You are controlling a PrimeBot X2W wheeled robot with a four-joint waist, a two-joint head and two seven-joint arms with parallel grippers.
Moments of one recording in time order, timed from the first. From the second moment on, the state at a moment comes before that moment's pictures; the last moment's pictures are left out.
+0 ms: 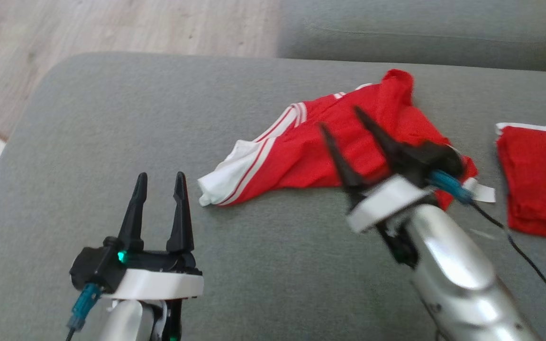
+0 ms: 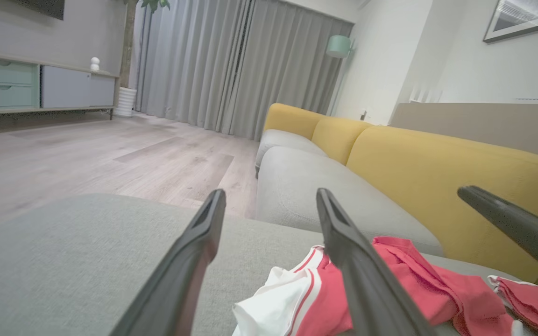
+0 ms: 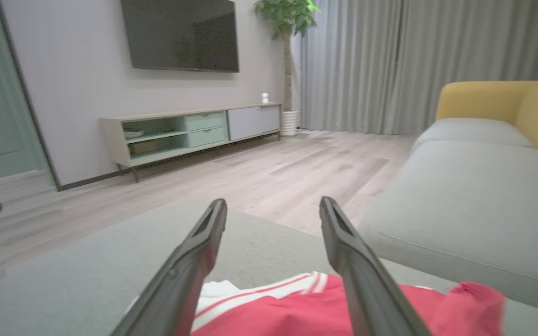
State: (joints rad) left arm -0.10 0.05 -0.23 0.13 -0.35 -0.04 -0.25; right arm -0.50 -0.07 0.47 0.51 0.25 0.12 -0.25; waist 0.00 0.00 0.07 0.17
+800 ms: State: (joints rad) left arm -0.12 0.05 -0.24 0.11 -0.33 -0.06 -0.26; right arm -0.21 -0.05 0.09 0.24 0.15 0.12 -0.23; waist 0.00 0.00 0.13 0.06
